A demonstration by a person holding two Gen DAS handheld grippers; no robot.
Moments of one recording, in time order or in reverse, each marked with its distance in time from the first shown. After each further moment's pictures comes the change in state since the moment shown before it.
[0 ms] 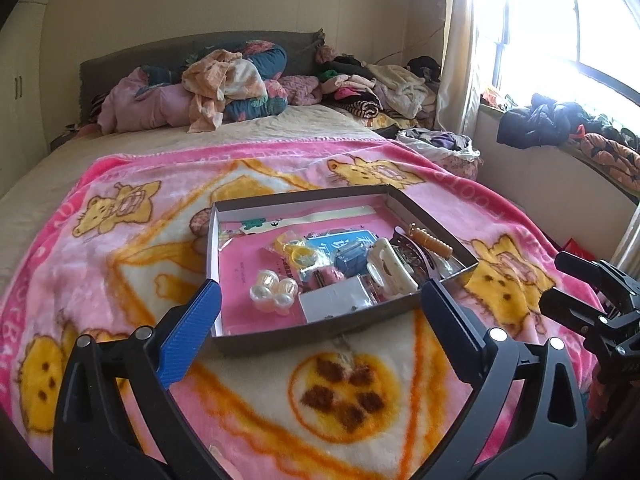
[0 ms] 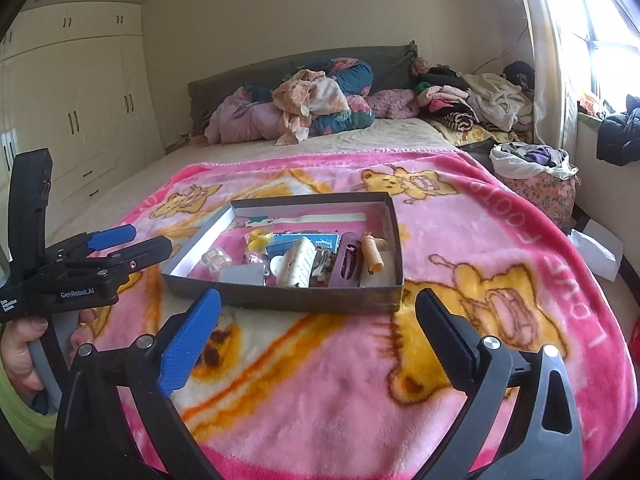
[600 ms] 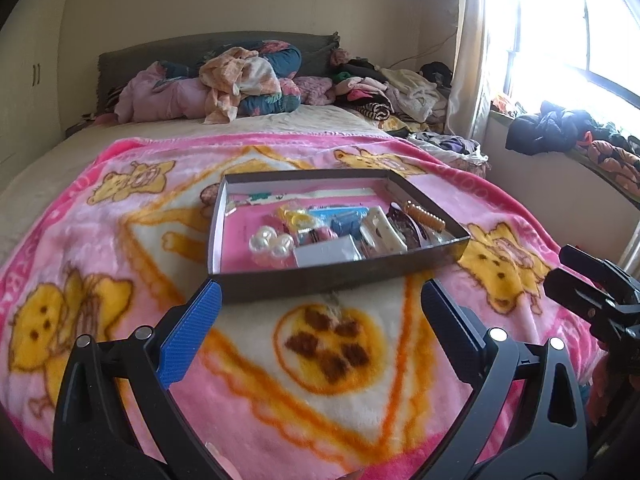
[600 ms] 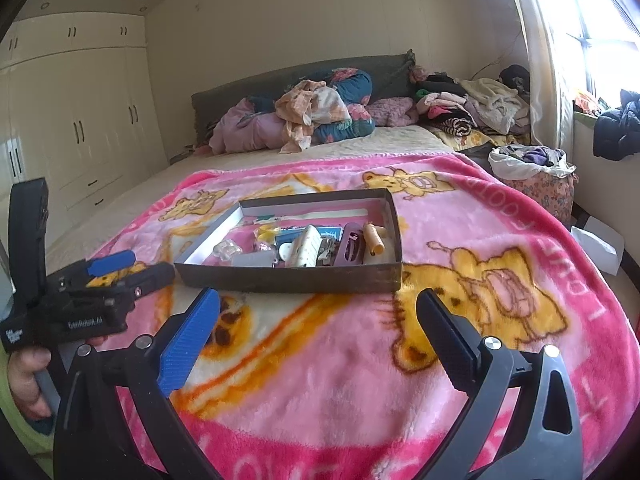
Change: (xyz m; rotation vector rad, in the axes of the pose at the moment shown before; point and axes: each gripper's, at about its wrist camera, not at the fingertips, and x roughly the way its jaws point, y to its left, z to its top) left arm -0.020 -0.016 -0.047 -0.052 -0.016 0.041; right arm -0.022 0.004 -0.030 0.013 -0.049 0.013
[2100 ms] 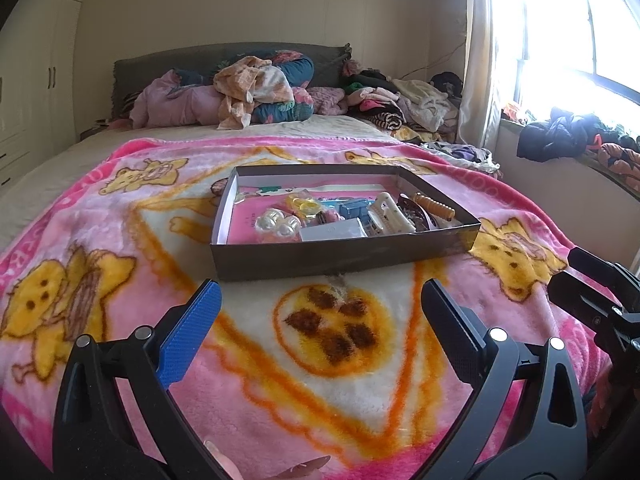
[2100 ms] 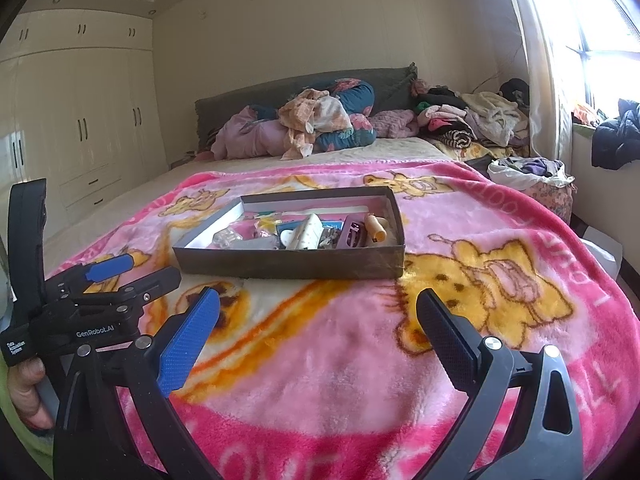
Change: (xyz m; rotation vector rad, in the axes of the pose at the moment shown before) left arm 0.005 -0.005 -0.027 -0.005 -0.053 0.052; right arm 0.001 0.007 -0.030 -0.031 -0.049 -0.014
